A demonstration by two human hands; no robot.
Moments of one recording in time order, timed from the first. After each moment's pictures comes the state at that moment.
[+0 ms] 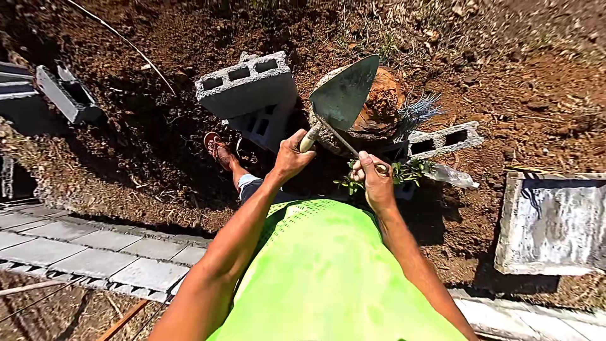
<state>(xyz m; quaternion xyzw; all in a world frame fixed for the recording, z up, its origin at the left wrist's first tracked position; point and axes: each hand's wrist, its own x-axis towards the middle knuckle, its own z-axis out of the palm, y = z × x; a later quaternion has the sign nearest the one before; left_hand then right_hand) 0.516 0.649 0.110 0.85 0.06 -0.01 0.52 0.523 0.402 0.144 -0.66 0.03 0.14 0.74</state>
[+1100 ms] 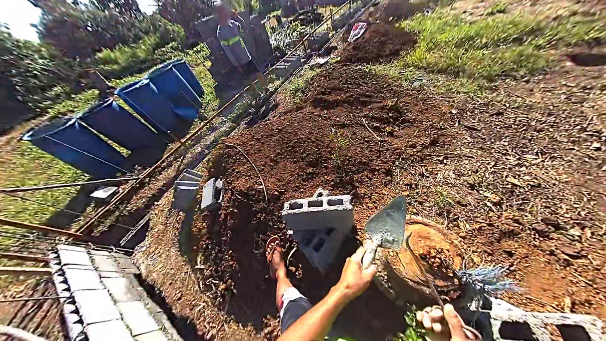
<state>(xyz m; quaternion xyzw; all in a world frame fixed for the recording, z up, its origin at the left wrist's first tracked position) 0.567 0.645 0.134 0.81 0.18 -0.07 0.55 0.556 0.399 0.148 -0.51 0.06 0.18 0.84</state>
